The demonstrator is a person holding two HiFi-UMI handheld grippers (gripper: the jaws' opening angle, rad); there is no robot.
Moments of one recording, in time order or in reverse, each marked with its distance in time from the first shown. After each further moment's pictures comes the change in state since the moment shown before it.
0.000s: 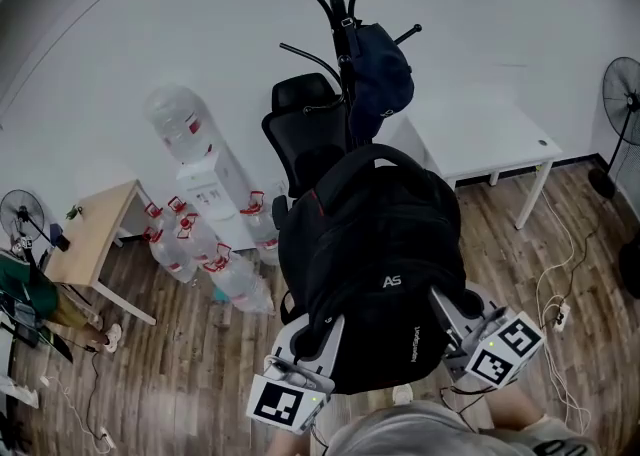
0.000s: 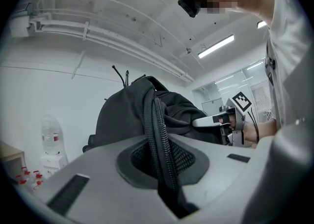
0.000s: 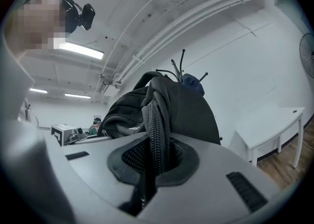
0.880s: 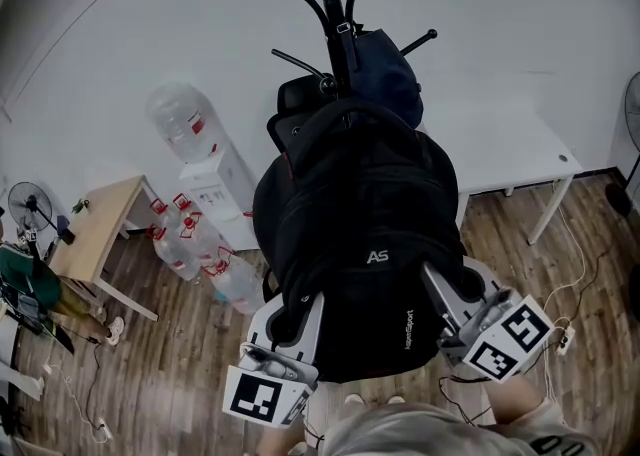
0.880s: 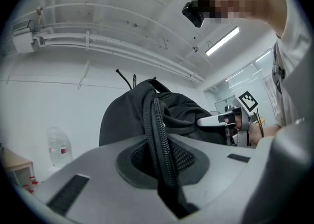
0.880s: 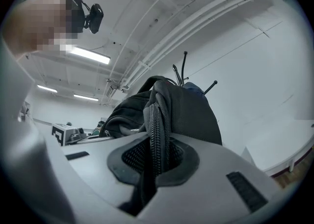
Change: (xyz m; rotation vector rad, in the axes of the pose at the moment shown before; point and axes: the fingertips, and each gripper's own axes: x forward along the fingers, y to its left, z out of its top) left arm 0.099 0.060 0.051 0.102 -0.084 0.141; right arm 0.077 -0.072 0.080 -0.069 -0.081 0.110
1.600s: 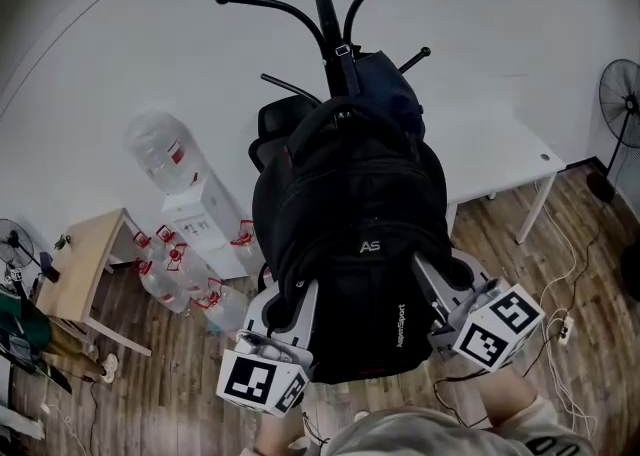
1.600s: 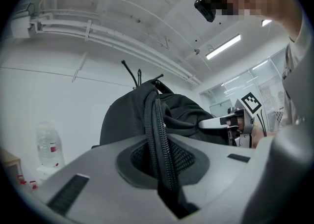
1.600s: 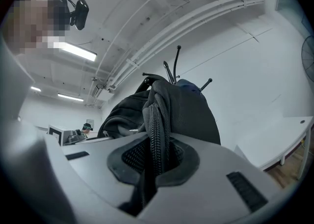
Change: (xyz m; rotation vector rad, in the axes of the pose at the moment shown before) left arm 0.046 0.073 -0.005 -0.061 0.008 -0.093; right arm 0.066 -0.017 0.004 0.038 -0.005 -0.154
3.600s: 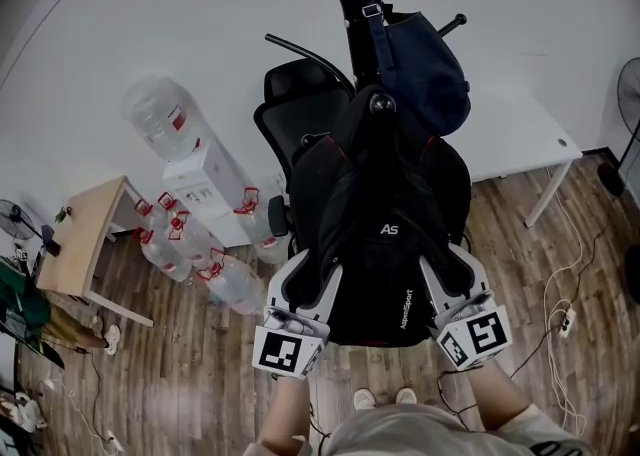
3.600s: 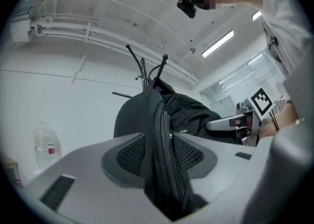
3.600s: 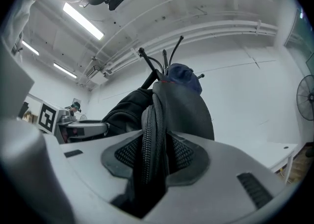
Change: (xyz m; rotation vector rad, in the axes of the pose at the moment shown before) left arm 0.041 0.038 -0.100 0.068 -0.056 0.009; right arm 0.031 -0.057 -0.091 -0.246 -0.018 -0.163
